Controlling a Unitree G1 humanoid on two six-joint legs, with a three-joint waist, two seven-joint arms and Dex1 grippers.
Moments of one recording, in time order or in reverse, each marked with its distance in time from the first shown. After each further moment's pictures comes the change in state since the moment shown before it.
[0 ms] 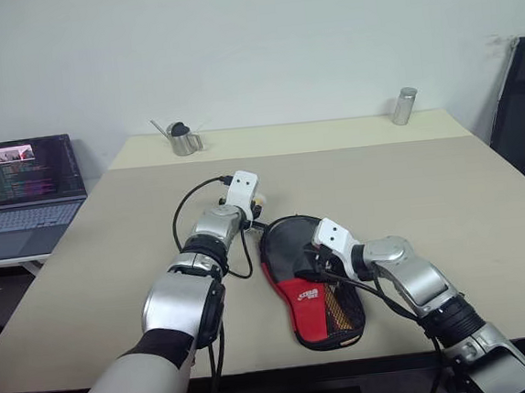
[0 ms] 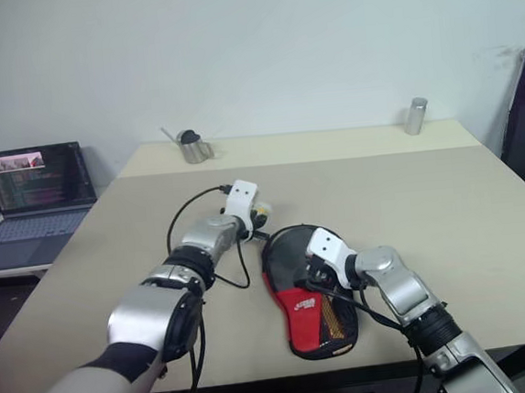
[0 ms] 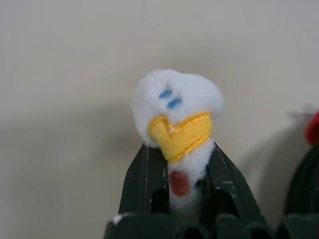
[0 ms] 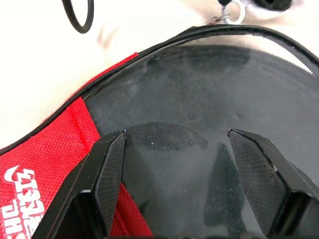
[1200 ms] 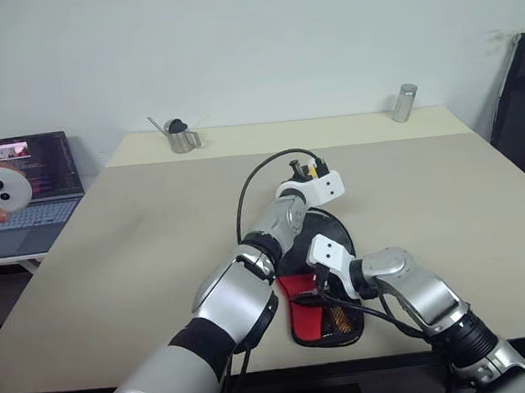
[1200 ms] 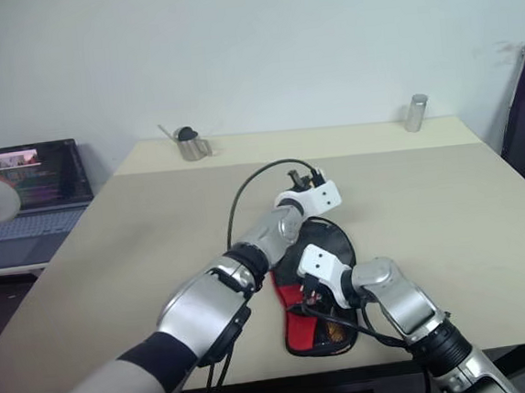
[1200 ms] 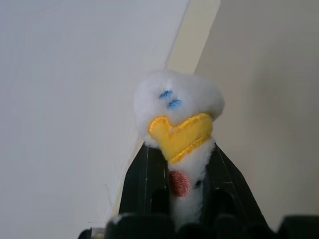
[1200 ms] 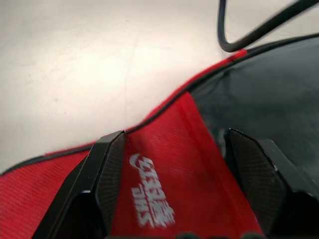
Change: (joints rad) left arm -0.105 -0.246 -0.379 0.119 0.570 -0.351 0.463; right arm 0.083 -0.030 0.078 -0.255 0.041 0.203 0.052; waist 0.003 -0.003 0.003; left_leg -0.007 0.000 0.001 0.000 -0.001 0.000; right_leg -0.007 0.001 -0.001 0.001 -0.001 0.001
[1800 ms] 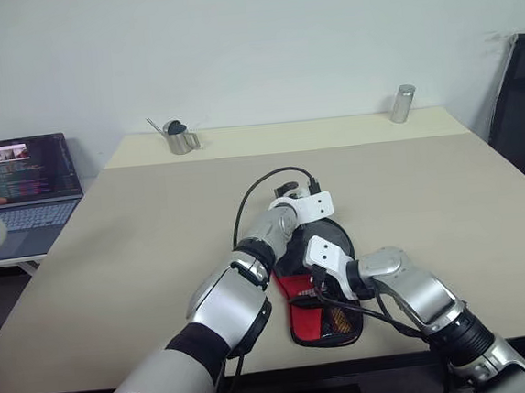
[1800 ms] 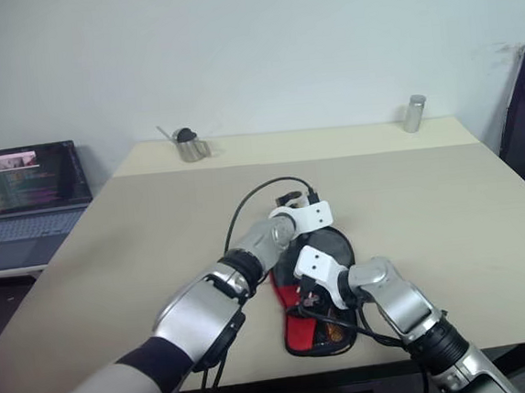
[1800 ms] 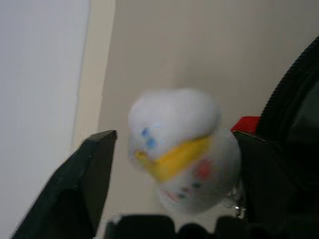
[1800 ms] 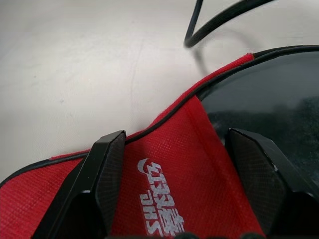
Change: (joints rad) left arm 0.052 0.047 -0.032 -0.030 0.026 0.069 -0.263; right arm -0.036 -0.021 0.016 0.041 0.007 -0.036 0.024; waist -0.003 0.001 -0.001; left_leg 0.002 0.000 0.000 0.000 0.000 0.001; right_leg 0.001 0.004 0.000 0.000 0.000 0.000
